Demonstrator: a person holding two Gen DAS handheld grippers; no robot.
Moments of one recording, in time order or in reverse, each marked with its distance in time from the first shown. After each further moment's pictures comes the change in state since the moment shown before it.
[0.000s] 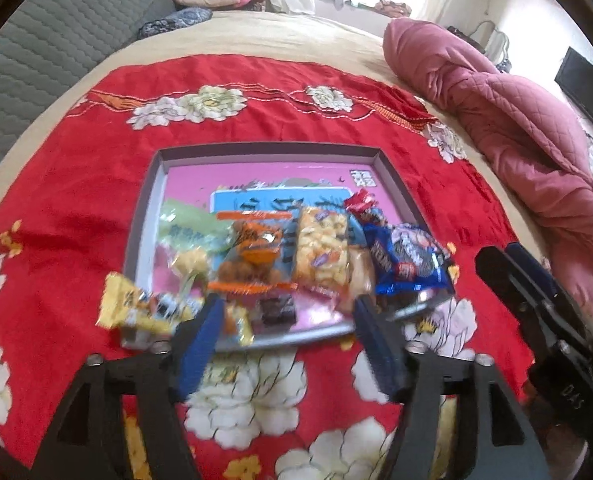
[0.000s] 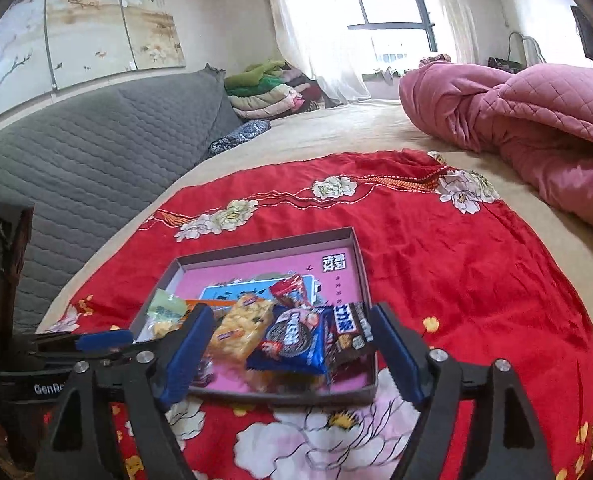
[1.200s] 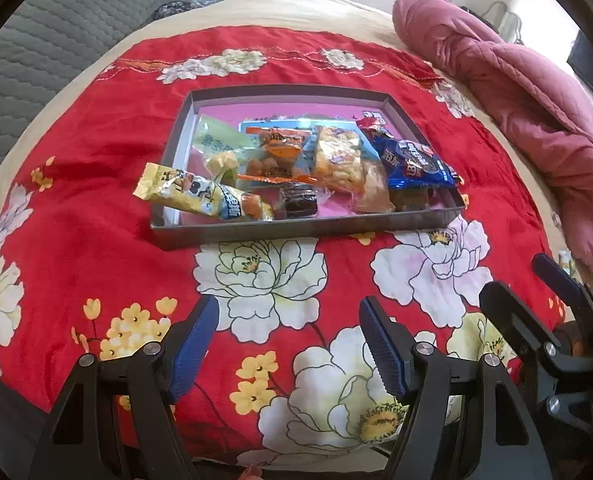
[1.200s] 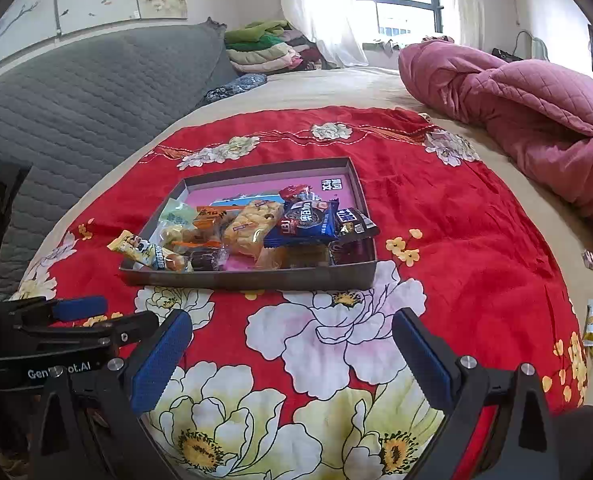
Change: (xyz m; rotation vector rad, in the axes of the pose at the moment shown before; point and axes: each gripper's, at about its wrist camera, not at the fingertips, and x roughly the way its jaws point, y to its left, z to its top) left arm -0.021 0.002 -0.069 -0.001 0.079 0.063; right arm -0.044 0.030 -0.061 -0.076 0.158 -0.091
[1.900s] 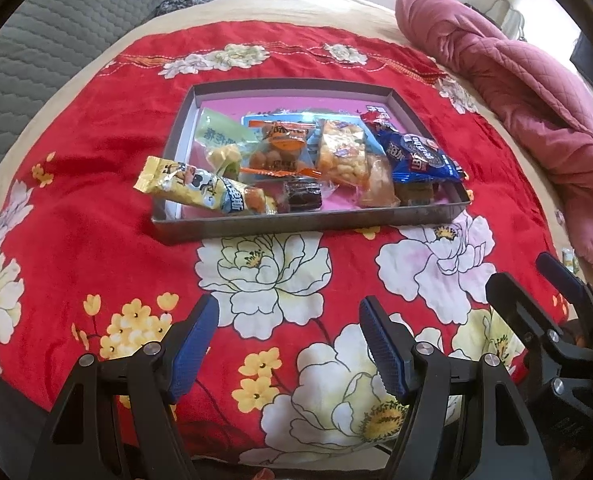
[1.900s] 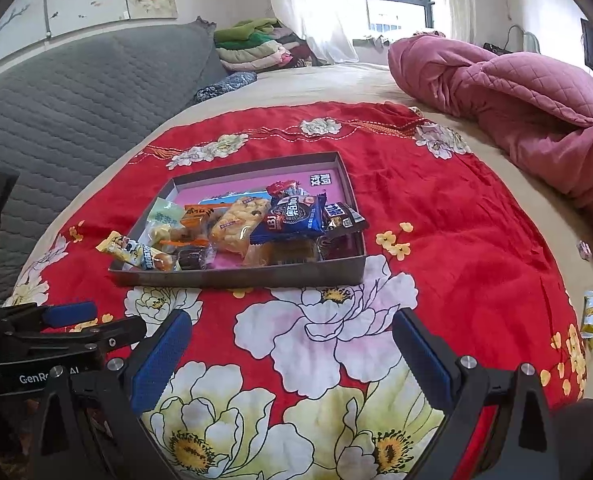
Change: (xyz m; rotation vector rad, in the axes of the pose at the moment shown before) left arm 0.004 0.001 -0.002 0.000 0.012 0.016; right arm 0.004 -0.006 -0.001 0.018 0.011 -0.024
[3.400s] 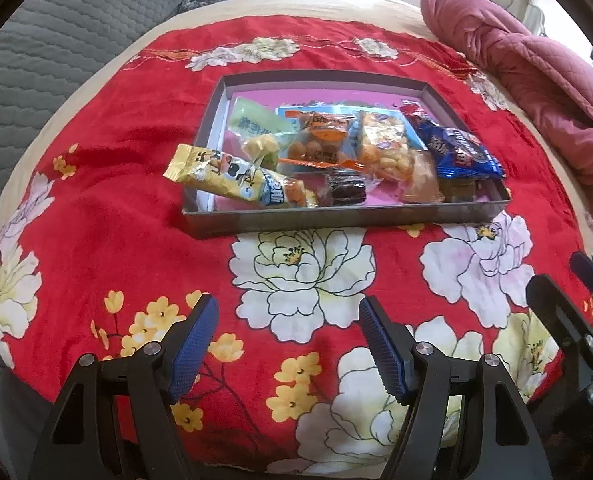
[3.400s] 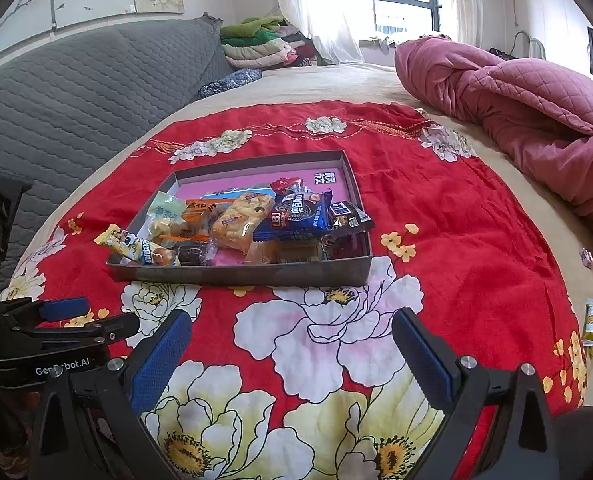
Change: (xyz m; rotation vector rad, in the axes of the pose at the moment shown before) left arm 0.015 0.012 -0.002 -0.020 0.006 0.101; right arm 0.007 0.003 -0.002 -0.028 0.006 -0.002
